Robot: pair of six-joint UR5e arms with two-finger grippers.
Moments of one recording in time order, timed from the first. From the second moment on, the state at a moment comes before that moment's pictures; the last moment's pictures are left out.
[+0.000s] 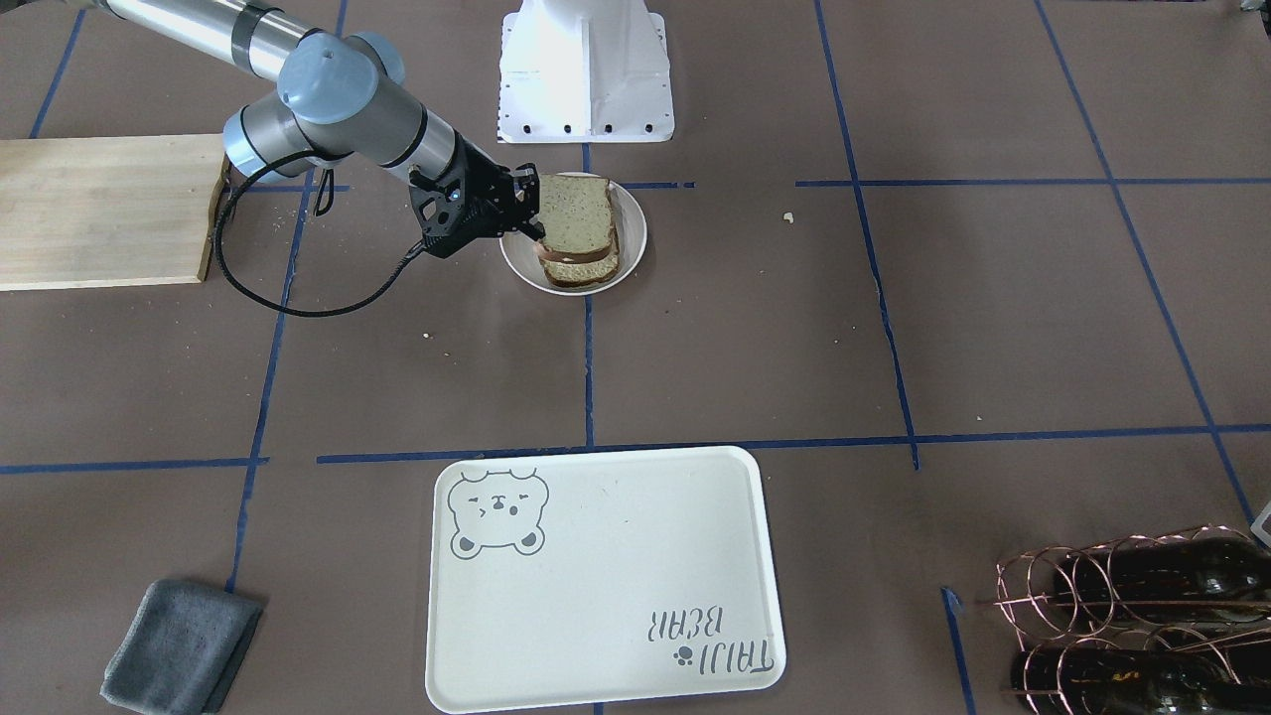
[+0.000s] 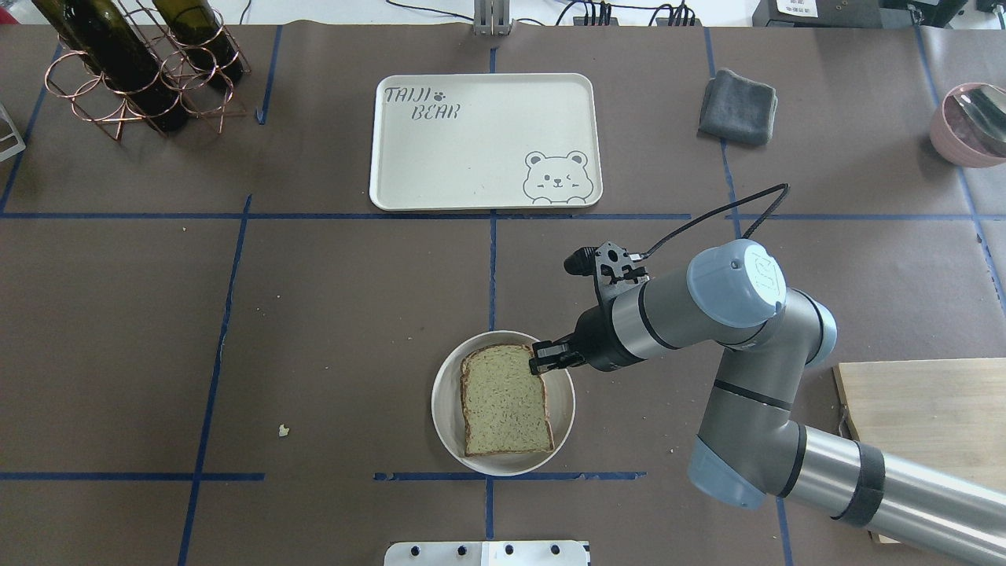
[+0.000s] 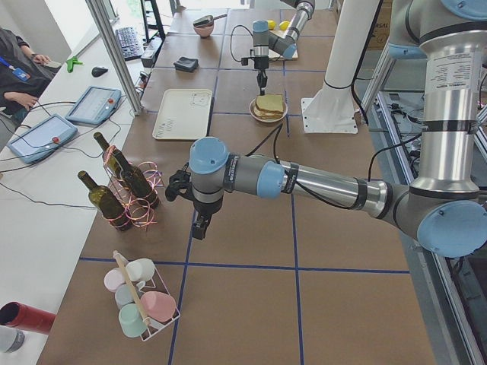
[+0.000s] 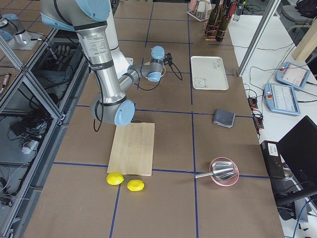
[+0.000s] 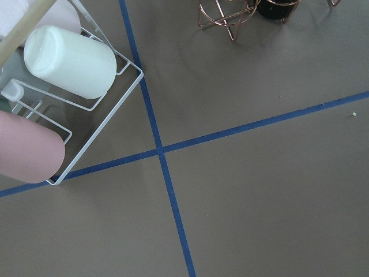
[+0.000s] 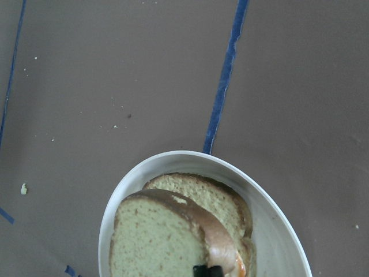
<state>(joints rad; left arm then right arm) -1.56 -1.53 -1.82 -1.56 -2.36 0.12 0.47 -1.17 1.70 -0.80 2.07 1.24</state>
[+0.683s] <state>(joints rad) -1.56 -1.53 -1.82 -1.56 -2.36 0.12 0.50 -1.17 1.70 -0.82 2.07 1.24</state>
